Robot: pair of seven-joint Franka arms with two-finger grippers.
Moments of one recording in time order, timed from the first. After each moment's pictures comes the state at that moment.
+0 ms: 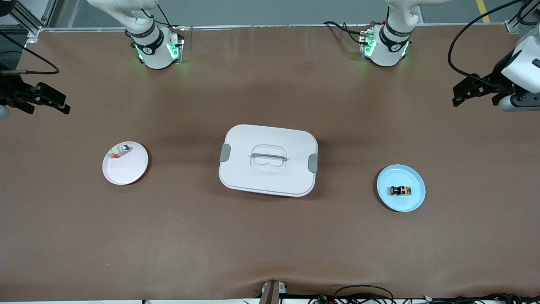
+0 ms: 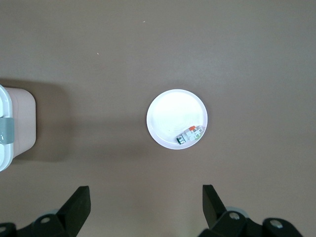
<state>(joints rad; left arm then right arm) 0.01 -0.06 -0.09 -1.61 0.02 1.53 -0.08 -0.06 -0.05 0.01 -1.64 0.03 1.57 -0.01</state>
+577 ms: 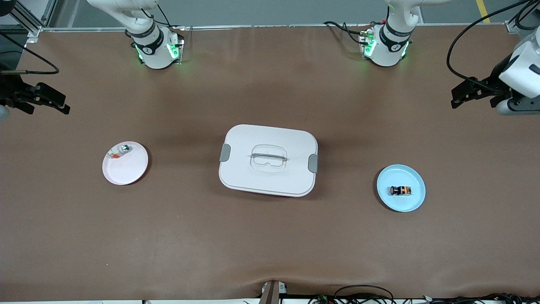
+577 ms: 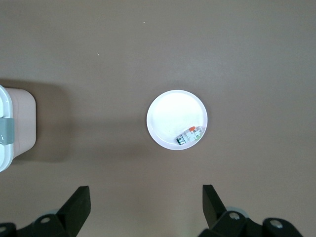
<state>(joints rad) 0.01 -0.02 -0.09 -1.61 0.02 1.53 -0.08 -0.06 -0.06 0.01 -1.64 0.03 1.57 -0.01</state>
